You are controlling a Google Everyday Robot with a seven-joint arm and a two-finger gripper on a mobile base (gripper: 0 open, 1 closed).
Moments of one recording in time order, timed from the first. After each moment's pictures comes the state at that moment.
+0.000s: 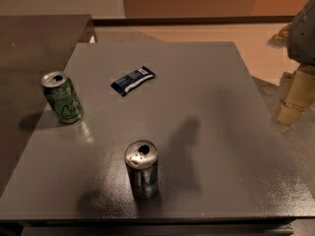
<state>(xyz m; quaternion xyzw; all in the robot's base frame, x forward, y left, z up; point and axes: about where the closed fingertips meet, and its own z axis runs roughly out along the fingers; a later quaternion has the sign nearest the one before) 0.438 -0.217 0.976 -0.60 0.78 -0.03 0.16</state>
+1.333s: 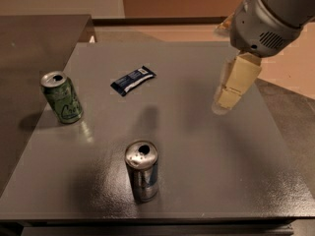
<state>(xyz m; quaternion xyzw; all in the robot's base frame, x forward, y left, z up) 0.476 -0.123 0.978 -0.64 0.73 0.04 0.24</state>
